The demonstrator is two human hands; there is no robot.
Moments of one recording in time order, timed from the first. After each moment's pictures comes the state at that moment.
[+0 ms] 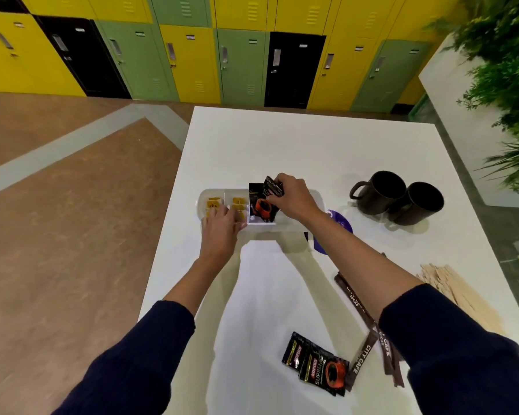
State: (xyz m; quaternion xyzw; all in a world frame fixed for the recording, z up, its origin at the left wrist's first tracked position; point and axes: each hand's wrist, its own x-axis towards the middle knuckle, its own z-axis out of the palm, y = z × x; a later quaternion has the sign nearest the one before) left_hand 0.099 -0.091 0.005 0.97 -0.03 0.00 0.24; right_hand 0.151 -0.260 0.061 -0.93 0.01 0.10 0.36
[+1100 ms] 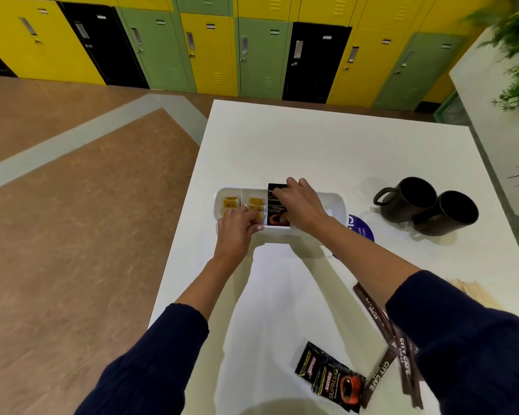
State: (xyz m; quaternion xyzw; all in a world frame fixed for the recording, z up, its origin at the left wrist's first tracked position) left_hand 0.104 -0.088 0.010 0.94 -0.02 -0.02 0.34; right_hand 0.164 -0.245 0.042 -0.97 -0.25 0.06 0.00
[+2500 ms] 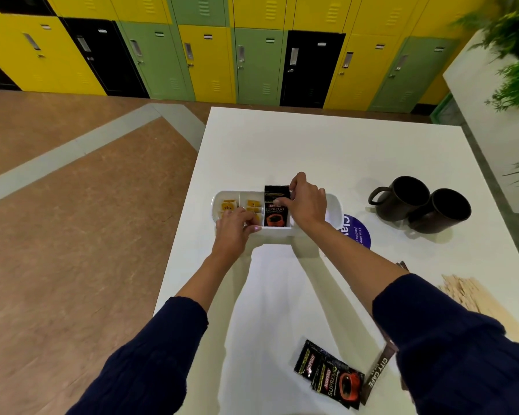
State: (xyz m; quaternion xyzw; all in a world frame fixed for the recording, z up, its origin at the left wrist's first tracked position) left_hand 0.107 -0.084 0.015 0.94 -0.02 -0.05 0.35; right_hand 0.163 -0.250 0.023 -0.96 0.05 -0.03 0.27
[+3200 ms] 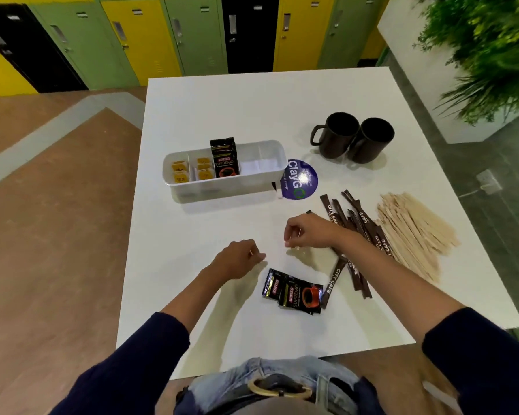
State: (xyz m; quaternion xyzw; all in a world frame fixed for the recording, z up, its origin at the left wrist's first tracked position) left_hand -0.024 -0.143 -0.011 0.89 -0.12 -0.35 0.27; right_hand -0.014 -0.356 0.020 -0.88 -0.05 0.34 0.32
